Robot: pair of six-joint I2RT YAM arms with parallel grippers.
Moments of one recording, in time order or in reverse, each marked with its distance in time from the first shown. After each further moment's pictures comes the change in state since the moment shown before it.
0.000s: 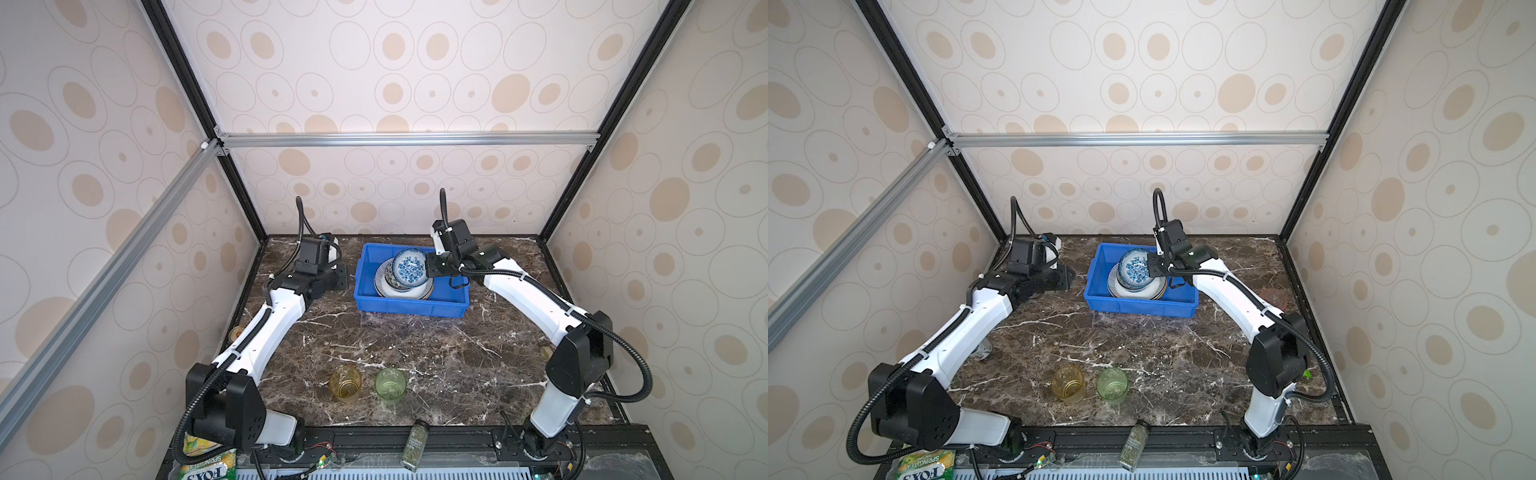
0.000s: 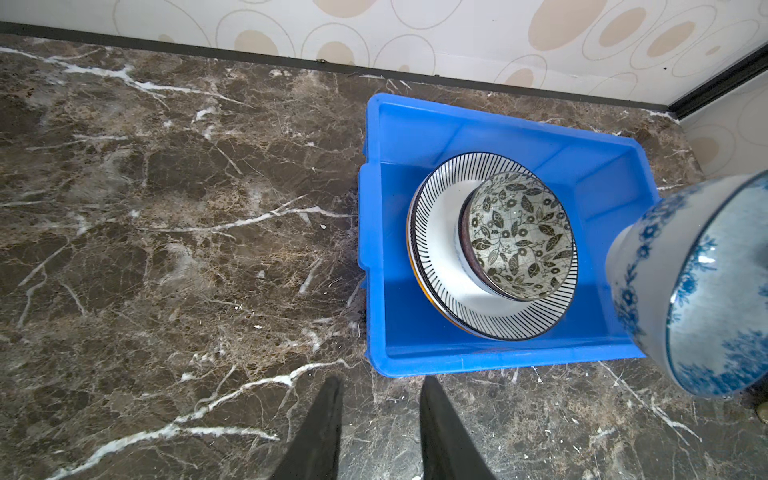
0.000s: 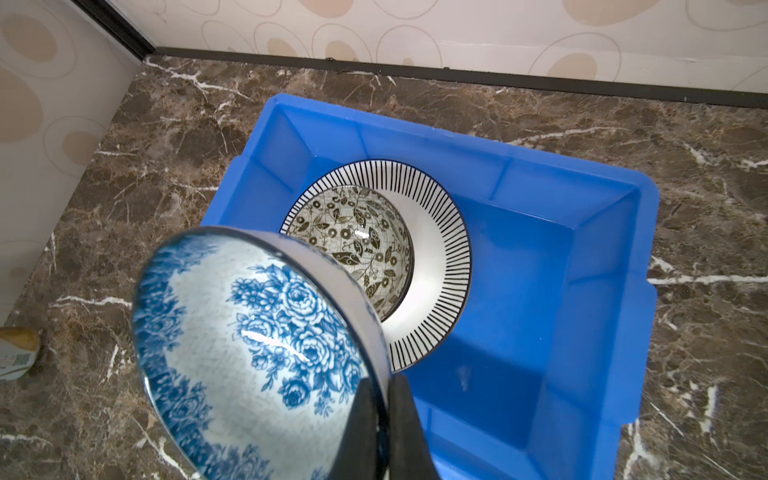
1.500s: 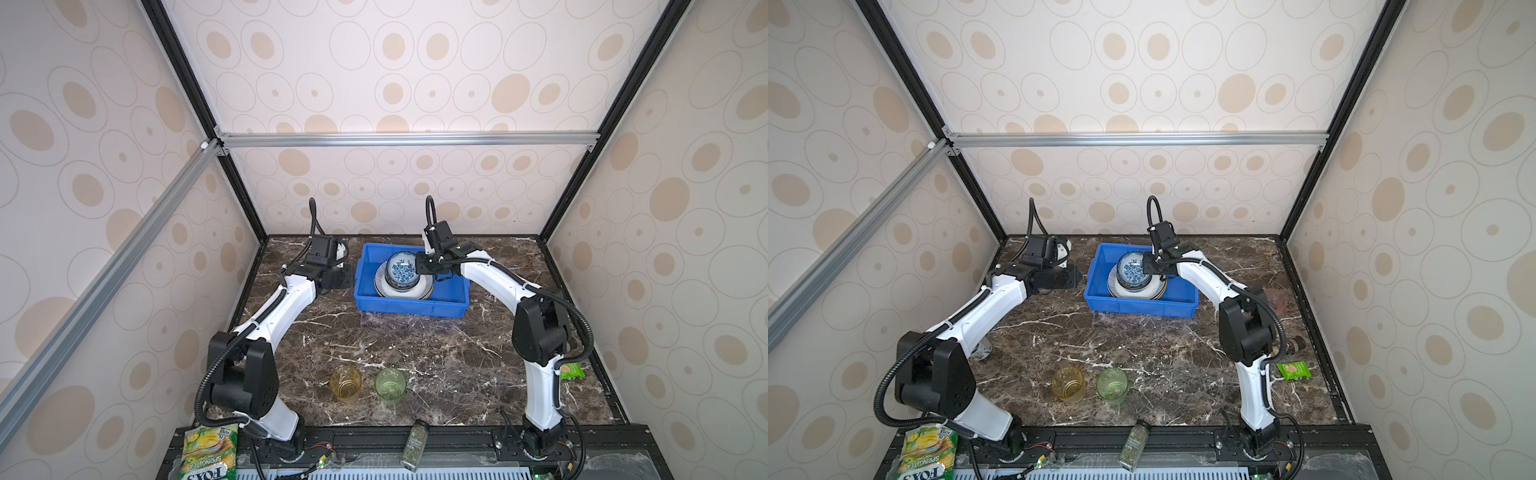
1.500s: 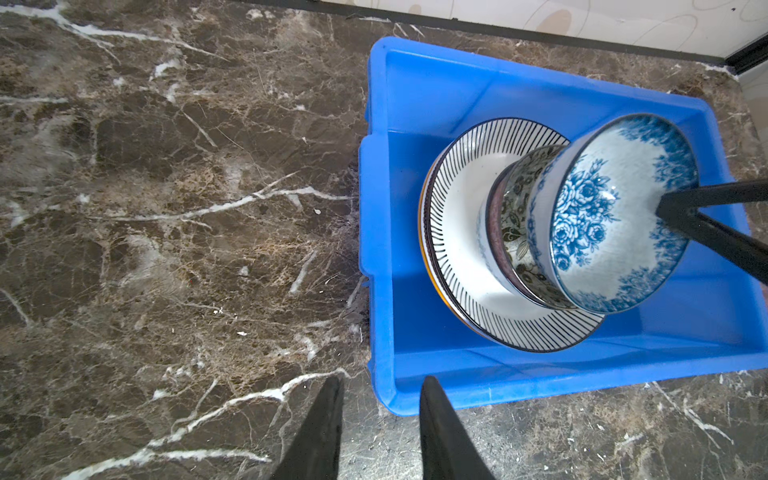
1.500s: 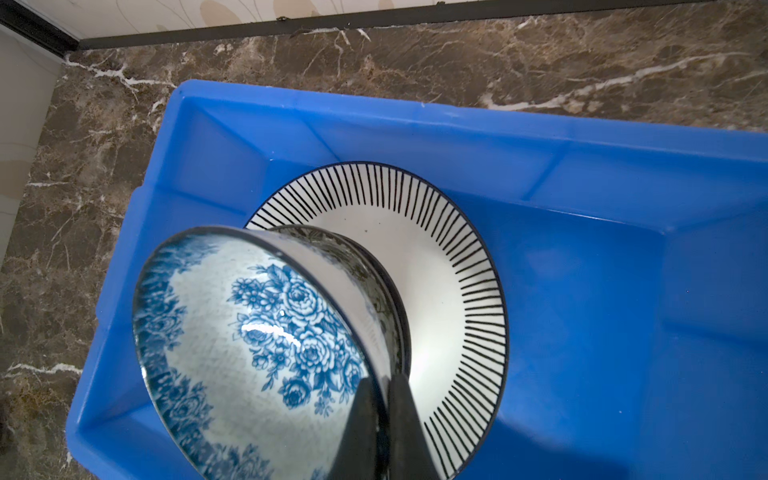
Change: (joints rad) left arm 0.001 0.161 0.068 -0.018 0.019 0.015; right arm -0.046 0.293 0.147 0.051 -0.069 0.089
